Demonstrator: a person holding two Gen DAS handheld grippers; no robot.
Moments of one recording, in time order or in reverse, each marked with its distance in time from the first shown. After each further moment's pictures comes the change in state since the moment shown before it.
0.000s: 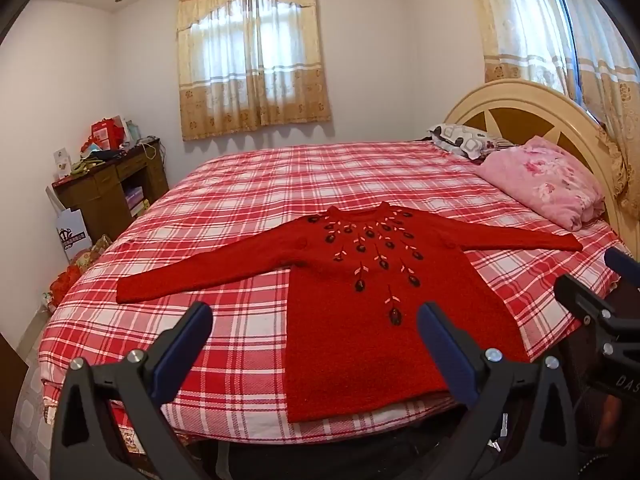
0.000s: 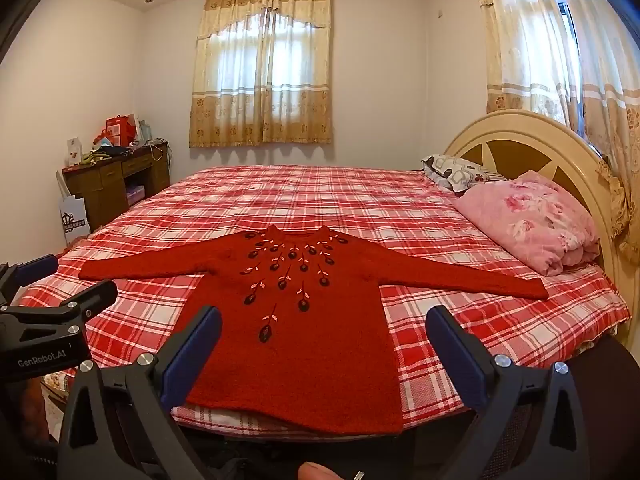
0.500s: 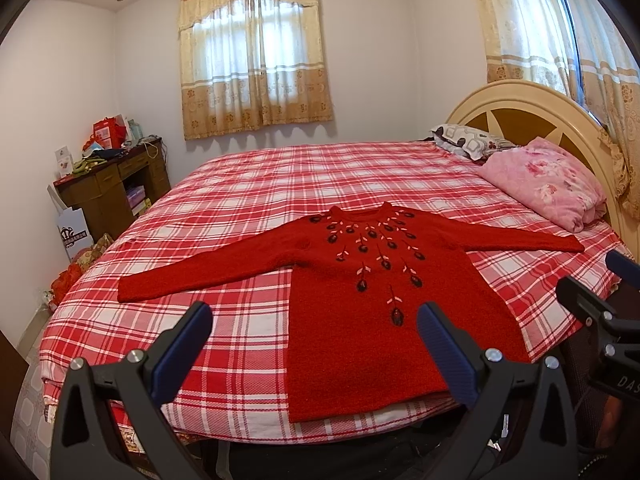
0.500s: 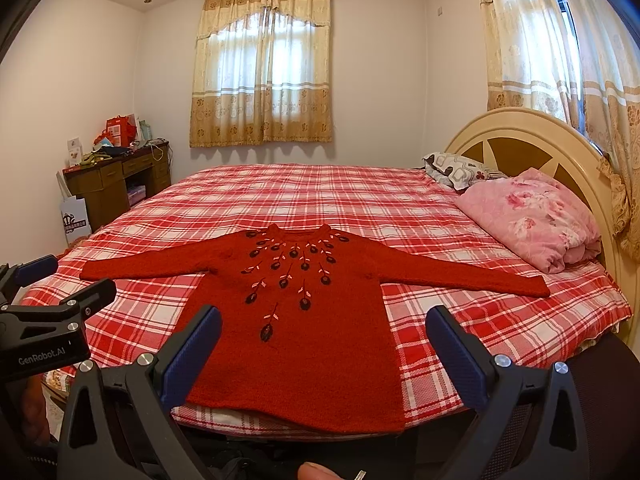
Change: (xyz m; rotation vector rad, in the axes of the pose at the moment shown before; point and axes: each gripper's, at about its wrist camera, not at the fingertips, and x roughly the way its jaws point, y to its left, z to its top) left arm 0.000 0.002 0.000 -0.006 0.001 0.006; right arm 0.000 0.000 -0.001 0.003 0.004 0.004
